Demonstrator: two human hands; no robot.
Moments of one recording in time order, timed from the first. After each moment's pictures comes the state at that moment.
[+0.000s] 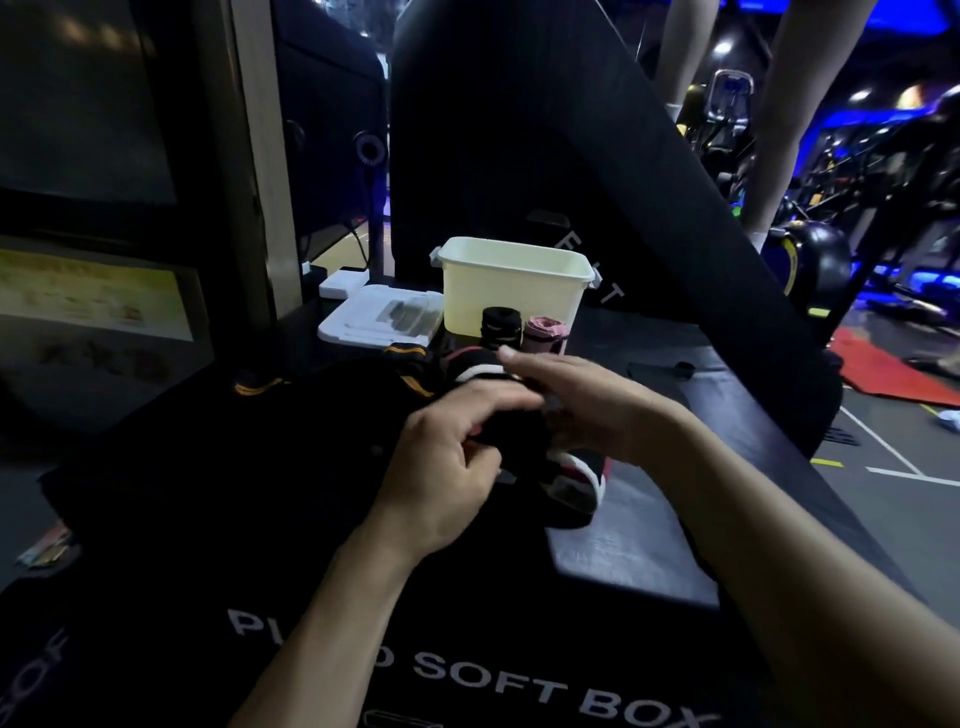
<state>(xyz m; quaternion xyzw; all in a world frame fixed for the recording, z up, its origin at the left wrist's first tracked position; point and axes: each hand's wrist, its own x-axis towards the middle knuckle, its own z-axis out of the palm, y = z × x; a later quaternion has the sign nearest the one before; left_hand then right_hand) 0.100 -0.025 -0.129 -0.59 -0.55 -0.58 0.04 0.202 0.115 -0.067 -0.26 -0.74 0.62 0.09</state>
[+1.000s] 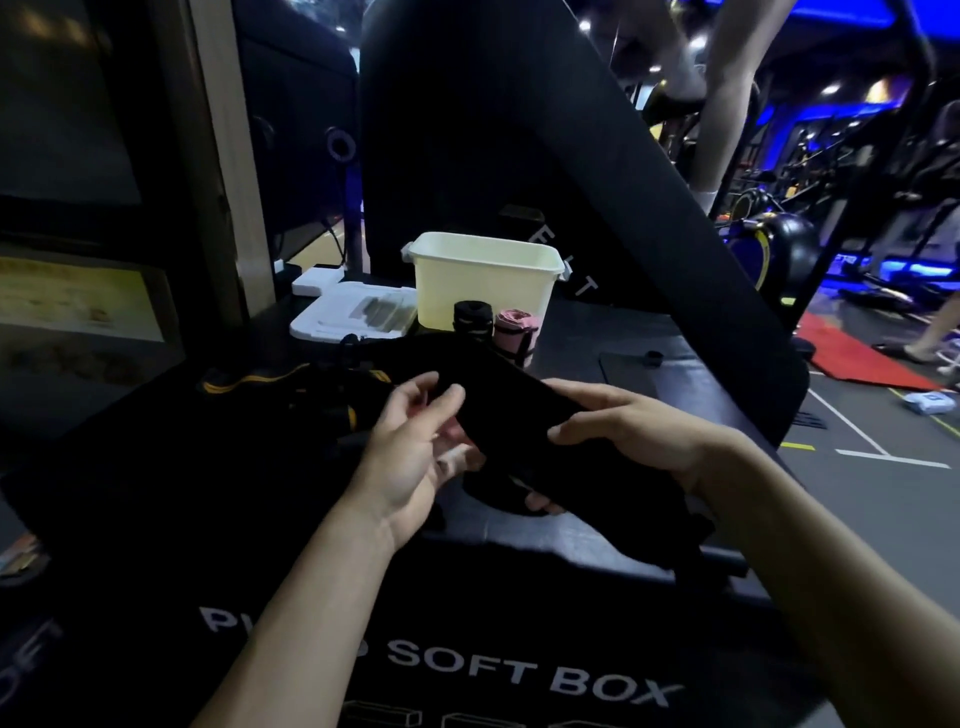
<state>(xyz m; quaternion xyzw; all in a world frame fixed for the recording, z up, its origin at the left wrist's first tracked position) 0.112 -0.004 -0.136 -0.19 -0.45 -0.78 -0.40 0.285 0.128 -0.072 -0.18 -0.75 0.64 0.05</state>
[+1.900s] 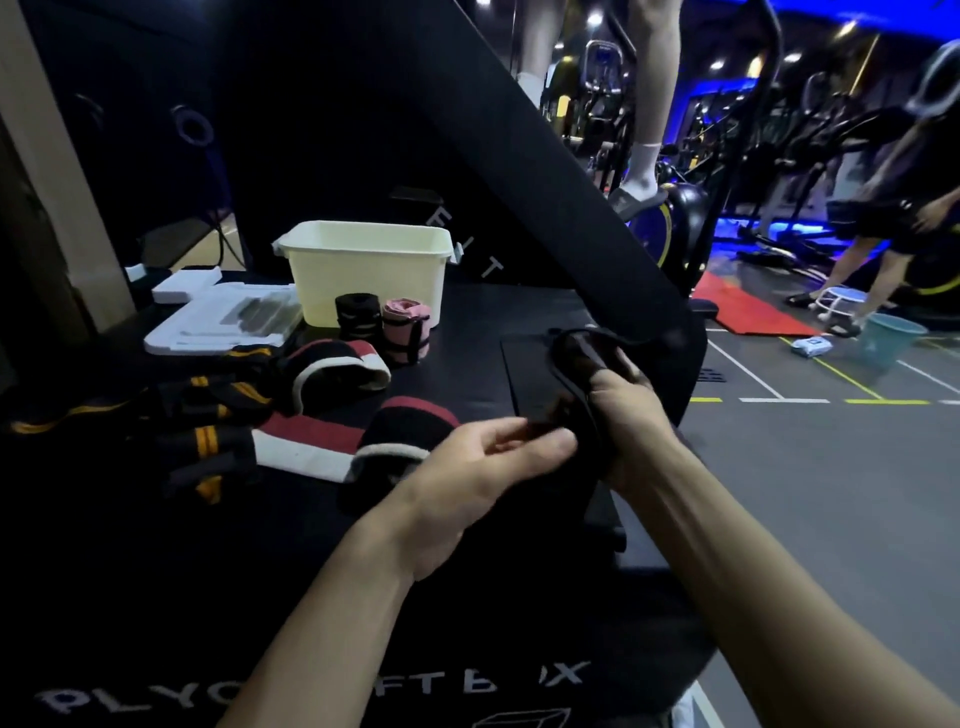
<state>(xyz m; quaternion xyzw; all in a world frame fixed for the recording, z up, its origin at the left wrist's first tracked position) 0.224 0.048 -0.114 -0.45 -0.47 -0.53 -0.54 0.339 0.176 -0.104 -0.37 -0.45 0.64 0.50</state>
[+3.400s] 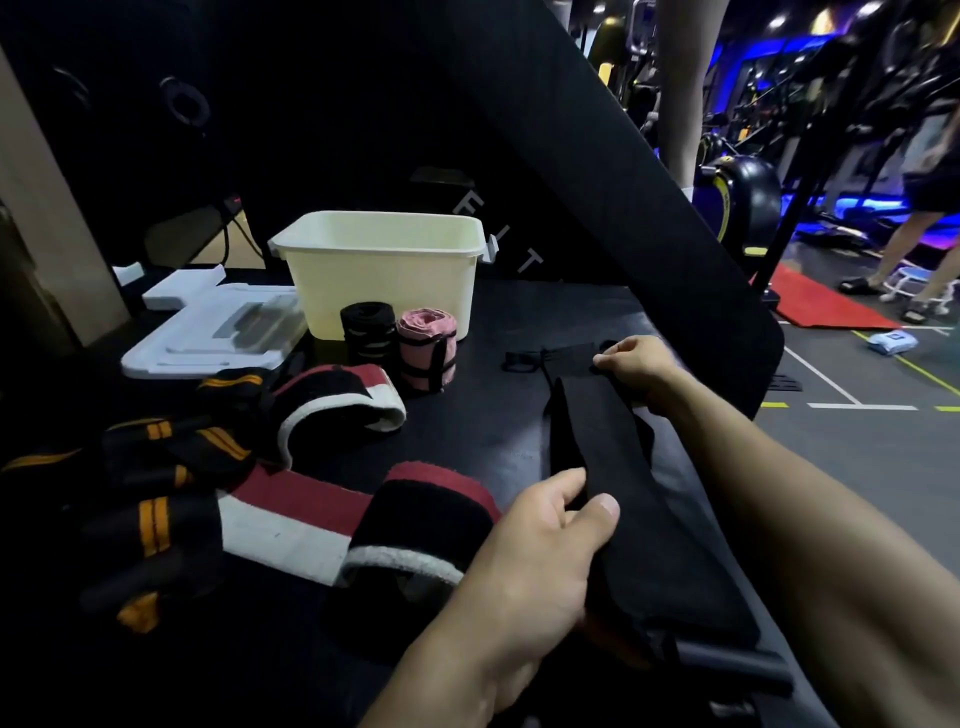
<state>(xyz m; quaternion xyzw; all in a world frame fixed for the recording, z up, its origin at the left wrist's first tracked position) 0.213 0.135 -0.167 -0.41 -0.49 -0.56 -0.53 0.272 0.444 -0.164 -0.56 -0.68 0.37 0.28</state>
